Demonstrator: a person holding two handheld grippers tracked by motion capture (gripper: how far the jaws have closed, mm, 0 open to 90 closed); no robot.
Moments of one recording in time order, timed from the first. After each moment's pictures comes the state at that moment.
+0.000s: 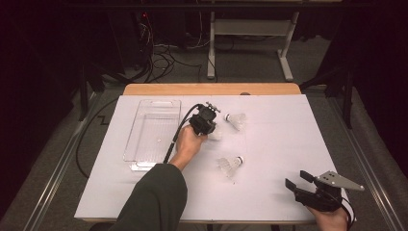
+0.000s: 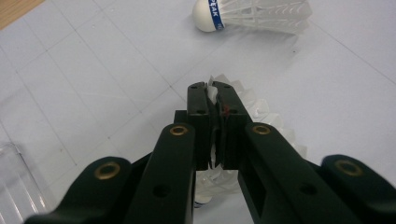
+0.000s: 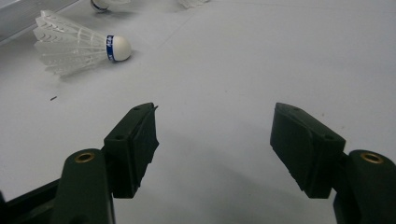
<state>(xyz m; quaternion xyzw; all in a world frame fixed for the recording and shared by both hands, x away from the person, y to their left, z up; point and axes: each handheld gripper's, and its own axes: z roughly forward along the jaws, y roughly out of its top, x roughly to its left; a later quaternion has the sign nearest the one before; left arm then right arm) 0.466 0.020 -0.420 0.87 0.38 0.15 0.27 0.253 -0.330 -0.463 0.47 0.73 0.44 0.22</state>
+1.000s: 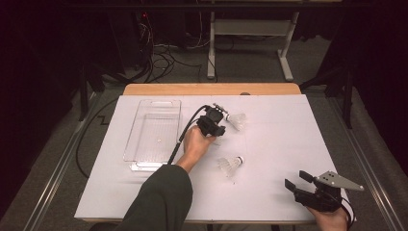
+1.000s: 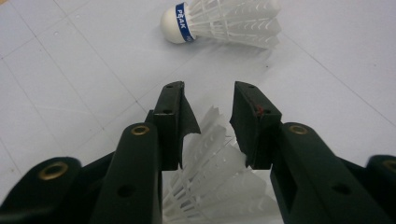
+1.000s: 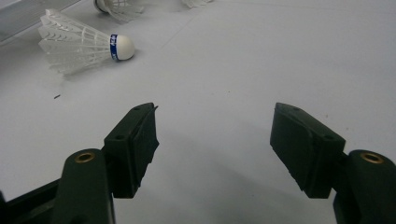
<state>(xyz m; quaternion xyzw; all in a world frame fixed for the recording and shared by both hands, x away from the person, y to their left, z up) 0.466 -0.001 -0.424 0.87 0.39 0.13 0.28 0.253 -0.330 -0.463 0.47 0.73 0.44 0.22</state>
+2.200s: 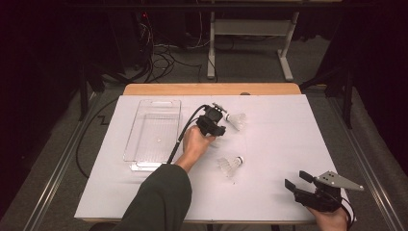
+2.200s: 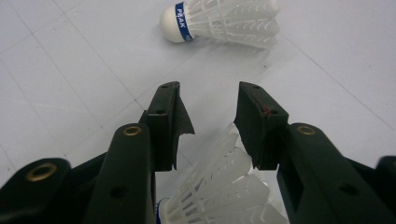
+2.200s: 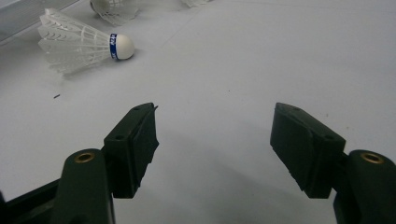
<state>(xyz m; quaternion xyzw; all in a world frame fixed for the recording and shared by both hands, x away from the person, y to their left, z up) 0.468 0.001 -0.423 0.87 0.39 0.12 0.27 0.253 -0.330 -0.463 0.47 0.73 0.44 0.22</state>
